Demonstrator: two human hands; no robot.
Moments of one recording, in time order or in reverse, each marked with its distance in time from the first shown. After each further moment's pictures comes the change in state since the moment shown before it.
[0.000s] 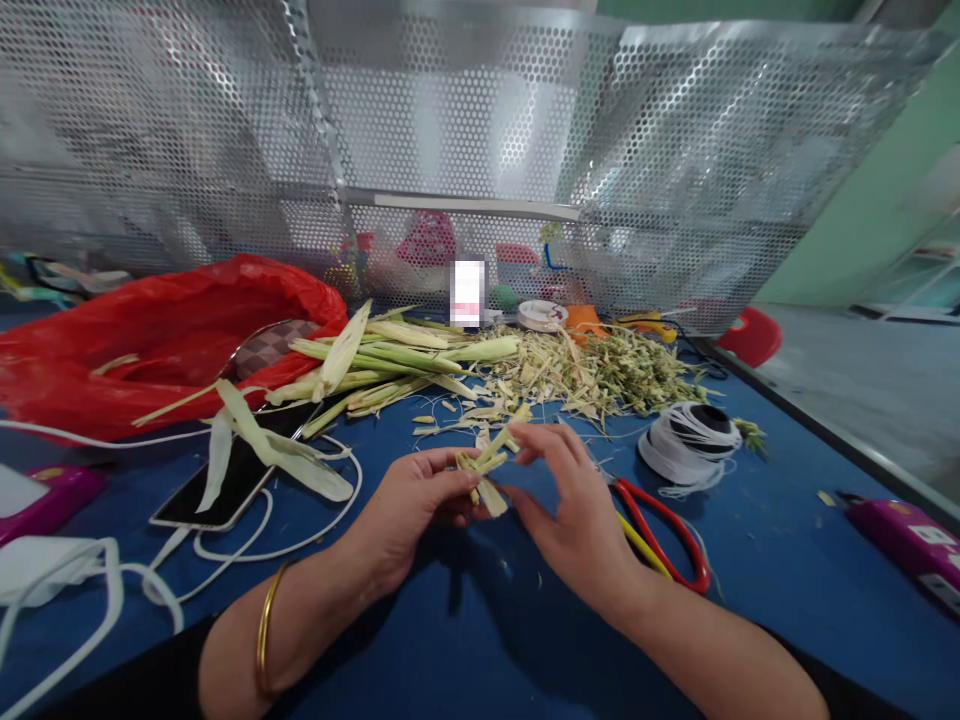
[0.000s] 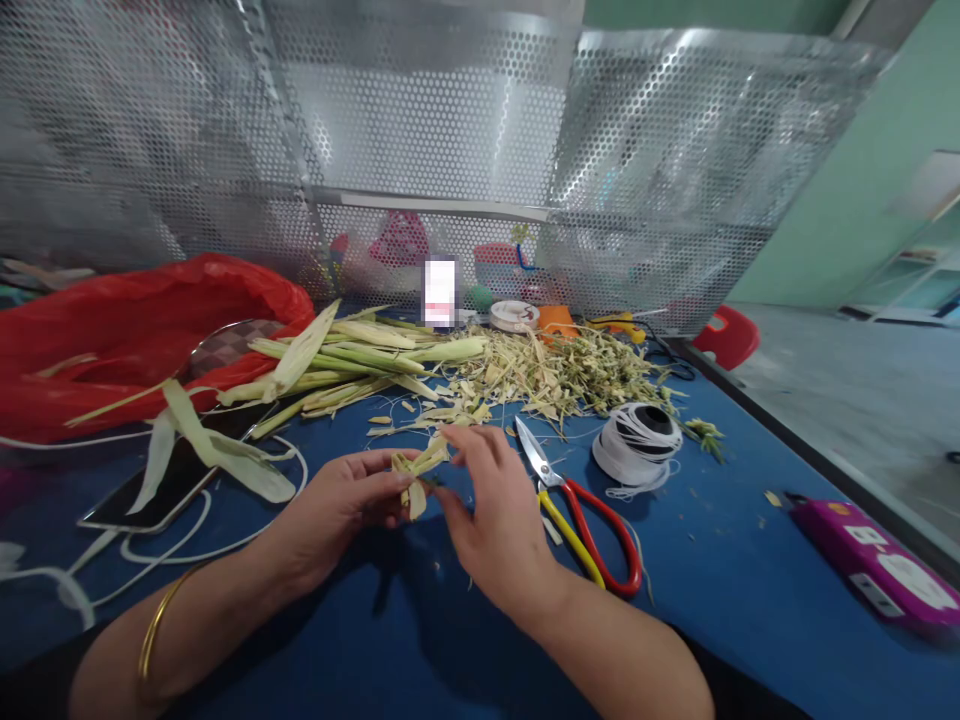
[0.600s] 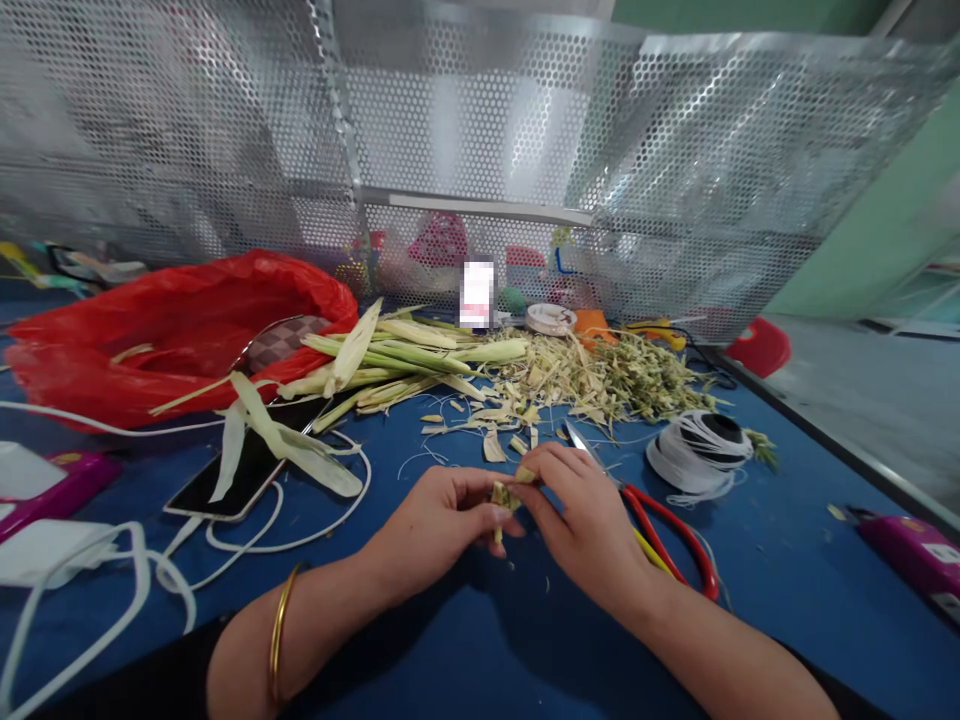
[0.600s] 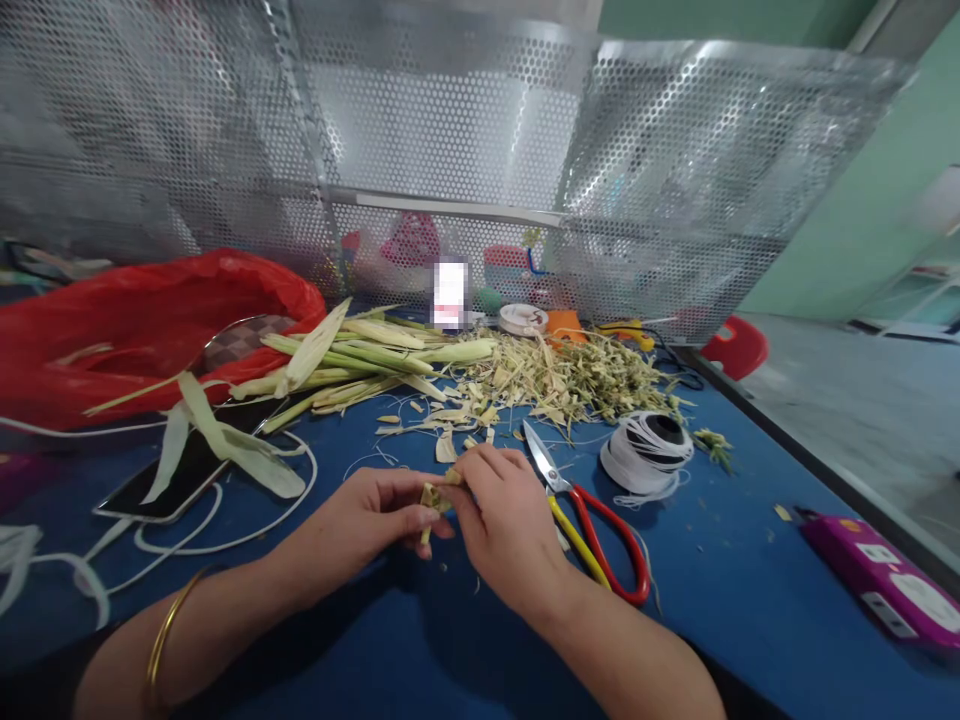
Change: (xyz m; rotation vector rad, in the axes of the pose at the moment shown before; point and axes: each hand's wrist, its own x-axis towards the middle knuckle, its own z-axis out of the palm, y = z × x) left_hand -0.005 -0.003 0.006 0.177 -0.238 0.055; right_hand 0.003 0.002 -0.002 -0.156 -0.156 -0.114
